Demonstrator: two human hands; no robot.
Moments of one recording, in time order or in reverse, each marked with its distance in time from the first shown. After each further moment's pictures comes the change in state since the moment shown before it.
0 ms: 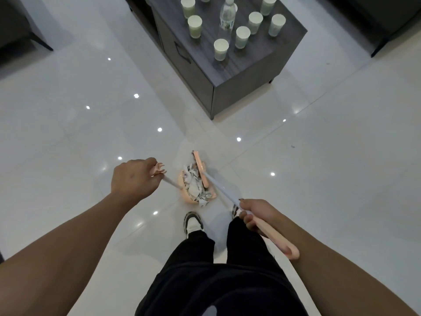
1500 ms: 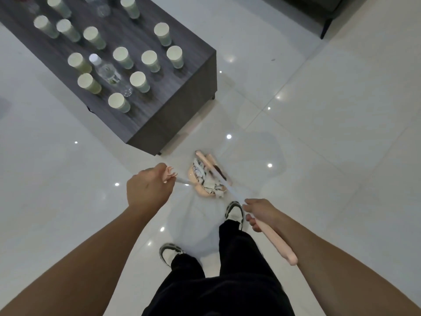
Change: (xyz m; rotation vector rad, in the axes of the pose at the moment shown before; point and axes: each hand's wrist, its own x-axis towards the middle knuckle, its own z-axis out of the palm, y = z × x) left_hand 0.228 0.421 0.006 0.059 0.055 0.110; right_hand 0.045 -0.235 -0.342 -0.092 0.122 -0.070
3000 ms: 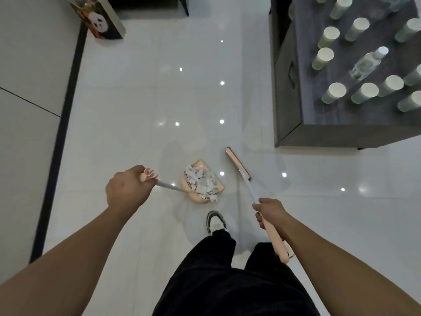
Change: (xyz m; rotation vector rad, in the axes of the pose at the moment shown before) left_hand -0.388 -0.420 0.023 -0.347 0.030 -1.163; right_hand -0.021 0.088 0.414 -0.694 -0.100 -0.185
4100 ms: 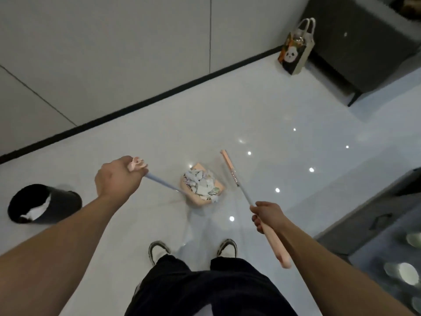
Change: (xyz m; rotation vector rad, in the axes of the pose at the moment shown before) left_hand -0.262 -0.074 0.007 -0.295 0.421 -0.958; right_hand -0.044 -0.106 0.064 -0.850 -0.407 -0.252
